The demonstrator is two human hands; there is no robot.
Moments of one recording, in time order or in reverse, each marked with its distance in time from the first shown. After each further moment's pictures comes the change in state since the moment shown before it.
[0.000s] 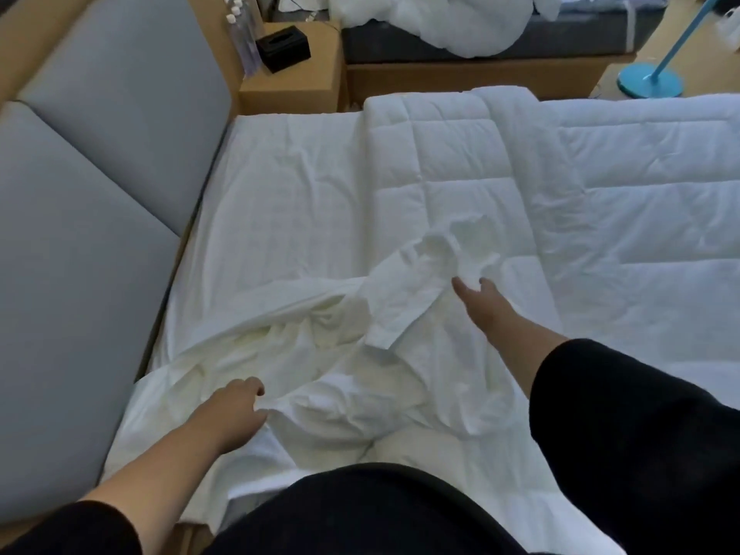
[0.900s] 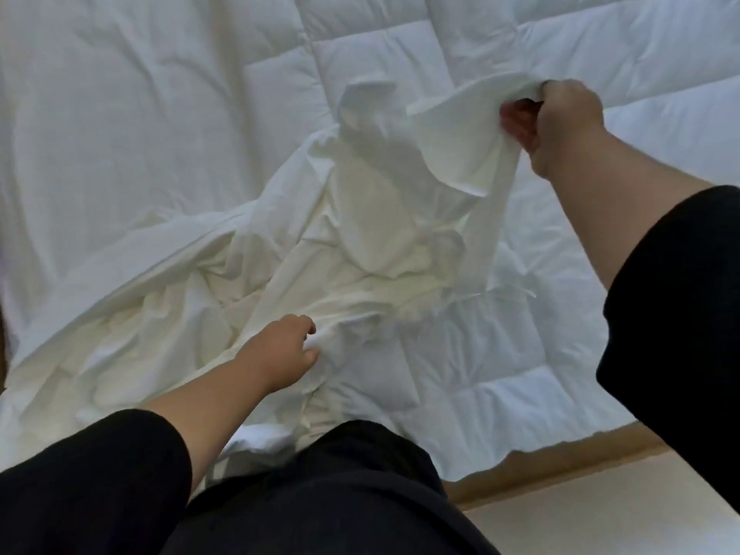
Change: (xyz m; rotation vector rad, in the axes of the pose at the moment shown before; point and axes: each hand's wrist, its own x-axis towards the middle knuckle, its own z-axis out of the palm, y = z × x) left_hand 0.086 0.161 0.079 0.091 -0.205 0.427; right_hand 0.098 0.025 -0.152 0.844 0.415 0.012
